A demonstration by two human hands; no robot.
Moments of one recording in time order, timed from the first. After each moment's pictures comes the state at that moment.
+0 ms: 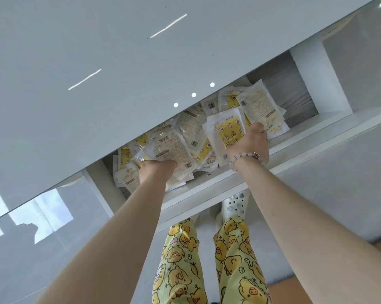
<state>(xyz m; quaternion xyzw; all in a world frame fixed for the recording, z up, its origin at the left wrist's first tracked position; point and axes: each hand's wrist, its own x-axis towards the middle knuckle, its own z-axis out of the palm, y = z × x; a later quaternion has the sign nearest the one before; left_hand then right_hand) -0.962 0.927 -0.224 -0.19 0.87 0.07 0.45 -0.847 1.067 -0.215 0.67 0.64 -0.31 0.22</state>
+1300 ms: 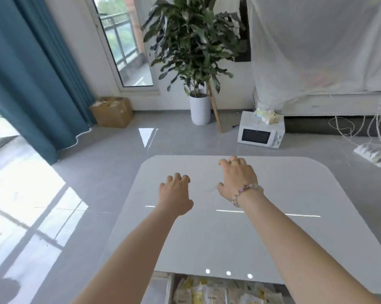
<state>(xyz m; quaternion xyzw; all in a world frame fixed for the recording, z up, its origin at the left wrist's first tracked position) -1.088 0.891 0.302 0.19 0.98 0.04 0.07 -1.046 1.048 0.326 0.09 1.00 -0.04 -0.02</state>
